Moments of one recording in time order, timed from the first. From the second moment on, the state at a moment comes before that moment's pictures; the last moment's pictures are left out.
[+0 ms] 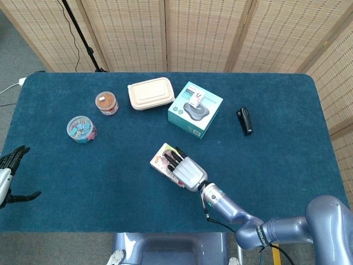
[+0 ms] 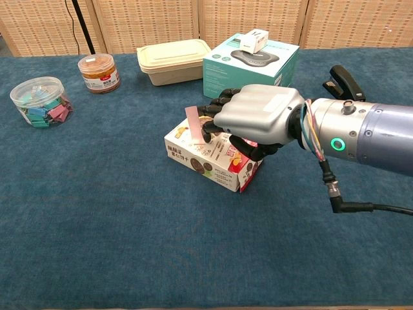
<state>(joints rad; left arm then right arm) -0.17 -0.82 -0.04 -1.93 1.34 1.26 -0.19 1.01 -1.58 0.01 -1.63 -1.02 0.97 -0.87</state>
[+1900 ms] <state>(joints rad) -0.16 -0.81 -0.04 -1.92 1.36 1.25 -0.24 0.98 -1.65 0.04 -1.60 -1.02 1.05 -0.99</state>
